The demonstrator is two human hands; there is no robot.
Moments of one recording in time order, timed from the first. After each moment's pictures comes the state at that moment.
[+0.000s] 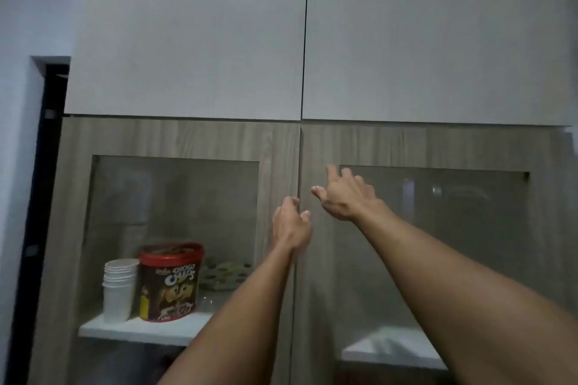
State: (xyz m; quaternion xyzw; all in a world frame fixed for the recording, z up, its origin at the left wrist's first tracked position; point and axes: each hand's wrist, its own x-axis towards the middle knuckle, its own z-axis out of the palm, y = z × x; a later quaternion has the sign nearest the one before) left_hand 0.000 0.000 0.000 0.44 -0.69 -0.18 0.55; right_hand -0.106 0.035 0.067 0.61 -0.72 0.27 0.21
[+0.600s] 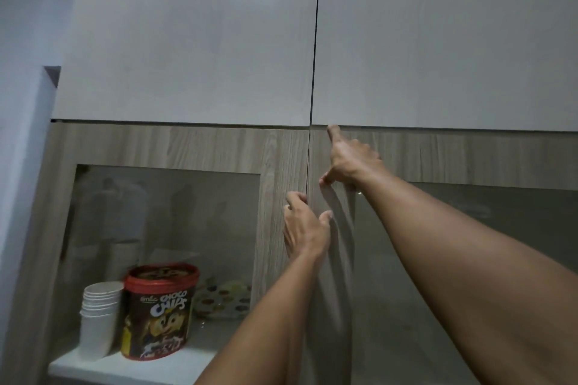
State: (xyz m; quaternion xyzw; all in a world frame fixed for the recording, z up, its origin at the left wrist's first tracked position) left_hand -0.045 -0.068 0.027 0.46 -0.60 -0.16 0.64; right_hand -0.113 -0.030 0.150 0.60 -0.71 0.30 0.22
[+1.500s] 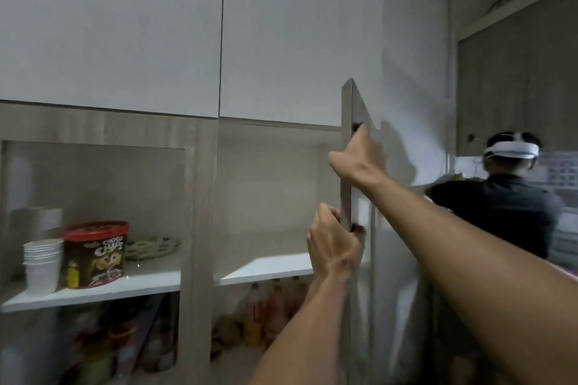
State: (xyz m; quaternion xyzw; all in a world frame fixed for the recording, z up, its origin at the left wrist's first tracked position) left_hand -0.059 0.331 -0.048 0.30 -0.72 -0.26 0.57; right_hand -0.092 0.366 0.080 0.38 -0.75 0.50 0.20
